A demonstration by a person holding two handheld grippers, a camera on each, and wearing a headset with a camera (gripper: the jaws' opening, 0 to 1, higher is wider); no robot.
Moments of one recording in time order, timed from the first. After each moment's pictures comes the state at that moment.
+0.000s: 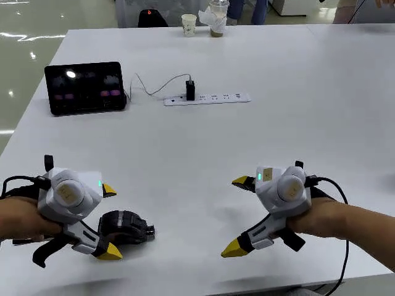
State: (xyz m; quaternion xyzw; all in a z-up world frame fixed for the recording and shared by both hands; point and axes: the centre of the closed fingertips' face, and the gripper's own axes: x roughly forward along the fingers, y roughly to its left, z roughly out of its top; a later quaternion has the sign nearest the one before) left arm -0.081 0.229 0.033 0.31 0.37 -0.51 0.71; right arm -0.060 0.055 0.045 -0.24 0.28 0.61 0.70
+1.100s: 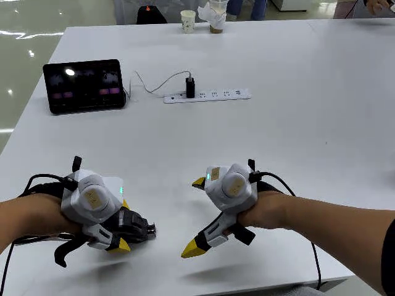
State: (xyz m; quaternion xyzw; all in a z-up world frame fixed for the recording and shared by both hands) left arm -0.080 0.223 0.011 0.35 0.40 -0.52 0.67; right arm -0.066 0.133 0.022 -0.23 0.28 0.65 0.67
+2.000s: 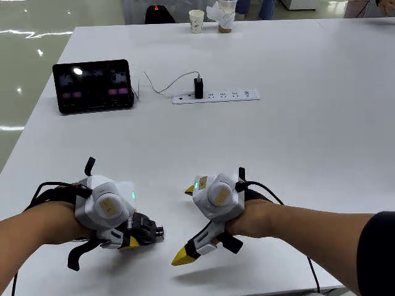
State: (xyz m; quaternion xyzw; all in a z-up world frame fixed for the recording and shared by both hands) left arm -0.076 0.225 0.010 0.37 0.39 -0.50 0.68; right arm -0.071 0.171 0.005 -0.23 0.28 0.65 0.66
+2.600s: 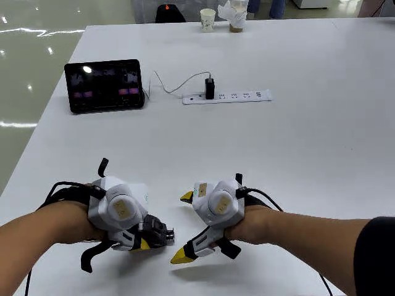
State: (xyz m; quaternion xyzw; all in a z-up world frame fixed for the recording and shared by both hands) left arm -0.075 0.224 0.006 0.37 0.40 -0.51 0.67; right arm -0.072 0.189 0.000 -0.24 0.25 0.67 0.65
